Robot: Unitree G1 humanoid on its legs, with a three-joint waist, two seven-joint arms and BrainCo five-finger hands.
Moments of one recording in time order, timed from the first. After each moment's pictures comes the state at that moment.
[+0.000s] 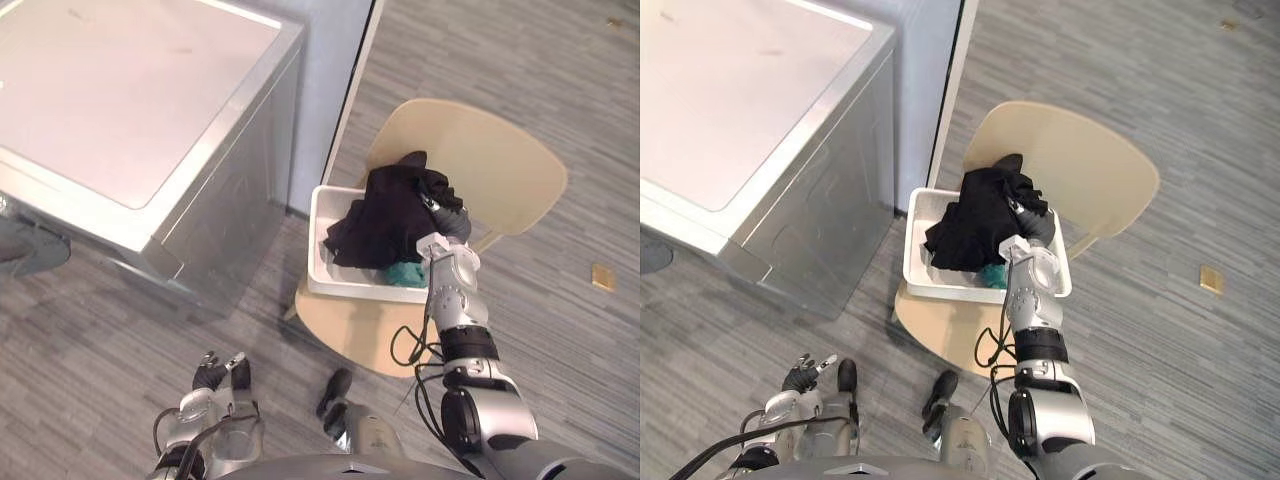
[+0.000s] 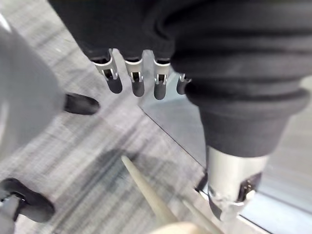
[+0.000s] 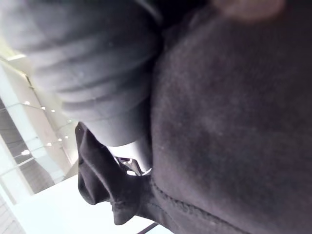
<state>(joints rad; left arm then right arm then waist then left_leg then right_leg) 0.03 0.07 -0.02 0.72 -0.28 -0.03 0.10 -0.47 -0.17 -0.24 0.44 0.64 -0.08 -0.16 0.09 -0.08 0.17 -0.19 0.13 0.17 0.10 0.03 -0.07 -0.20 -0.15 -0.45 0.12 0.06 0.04</state>
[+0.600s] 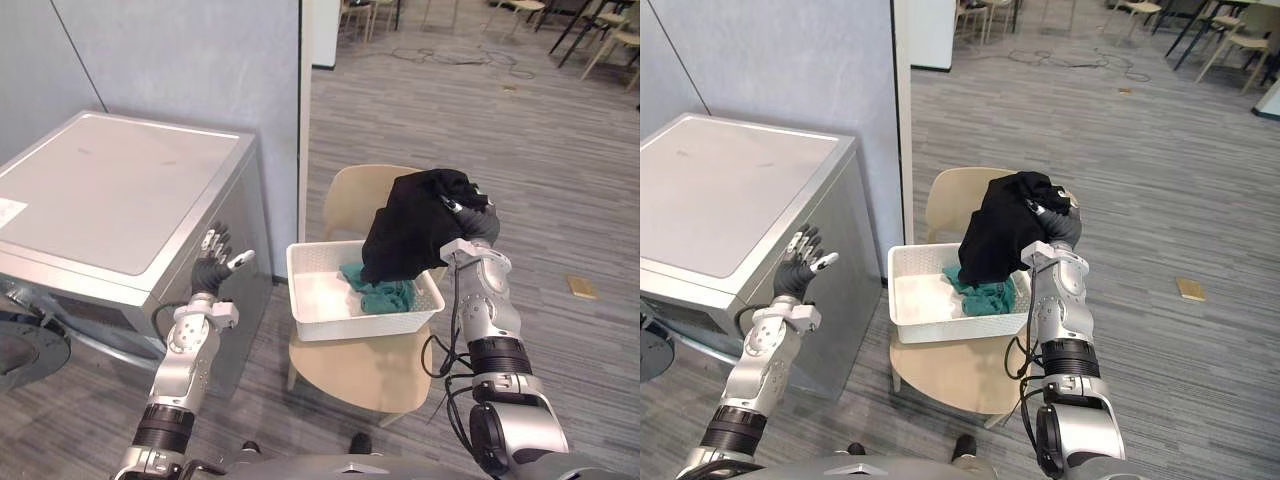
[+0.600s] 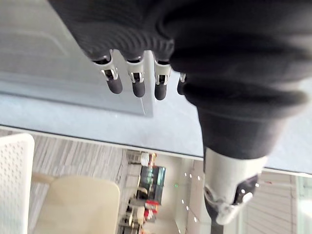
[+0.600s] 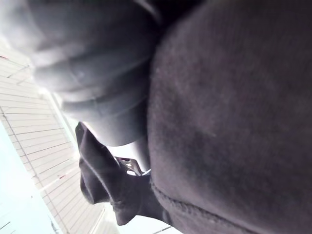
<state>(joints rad) -0.10 0.18 -0.11 0.12 -0.39 -0.07 0.09 -0.43 -0.28 -0.19 0.36 0.62 -0.06 -0.11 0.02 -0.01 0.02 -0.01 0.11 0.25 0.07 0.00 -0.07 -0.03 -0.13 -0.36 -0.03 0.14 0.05</state>
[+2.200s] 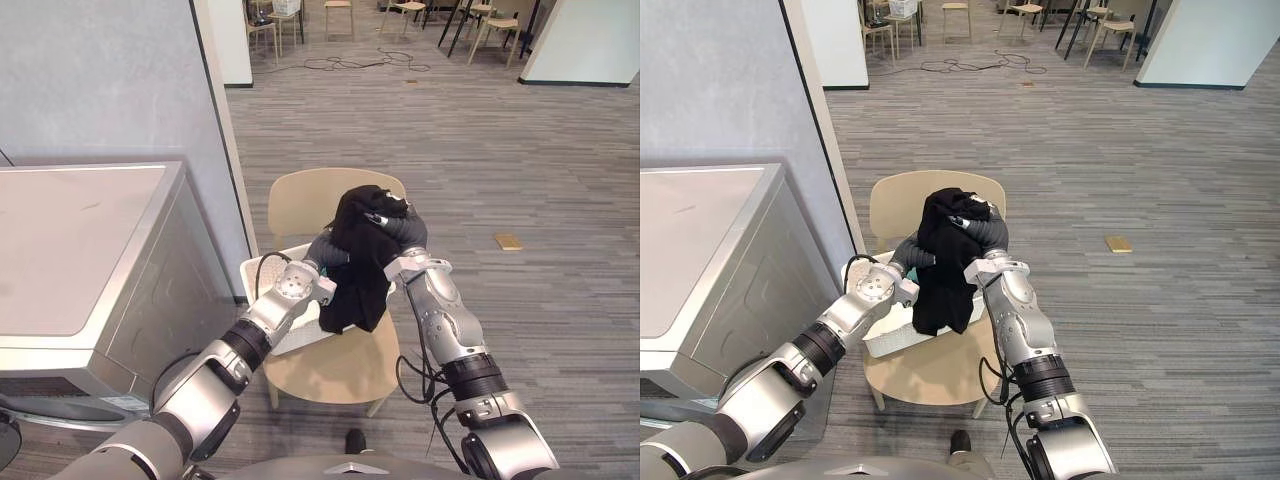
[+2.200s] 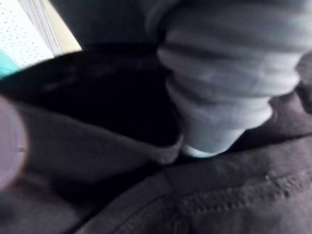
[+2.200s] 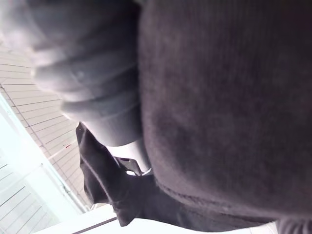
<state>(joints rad) -0.64 0.01 -0.59 0.65 -0.38 0.03 0.10 -0.32 -0.24 0.12 0.12 0.68 -0.01 -0.03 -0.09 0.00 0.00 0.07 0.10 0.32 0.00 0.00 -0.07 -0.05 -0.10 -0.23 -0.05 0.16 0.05</state>
